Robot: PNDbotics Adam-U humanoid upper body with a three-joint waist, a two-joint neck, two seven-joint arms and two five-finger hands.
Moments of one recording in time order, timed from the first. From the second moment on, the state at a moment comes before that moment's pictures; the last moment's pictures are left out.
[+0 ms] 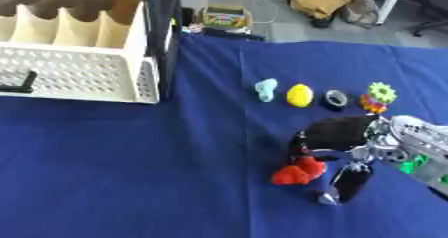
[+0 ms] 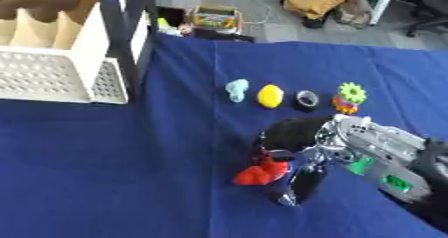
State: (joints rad) left arm -0.55 0.86 -0.07 -1.99 0.21 0.23 0.48; right arm -0.69 -1.03 0.58 -1.80 0.59 -0.02 0.67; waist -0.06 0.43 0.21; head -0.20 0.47
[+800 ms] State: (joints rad) left arm -0.54 0.86 -0.07 -1.99 0.21 0.23 0.48; right arm -0.69 -1.02 0.58 -1.78 0.59 0.05 0.58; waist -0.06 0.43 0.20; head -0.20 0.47
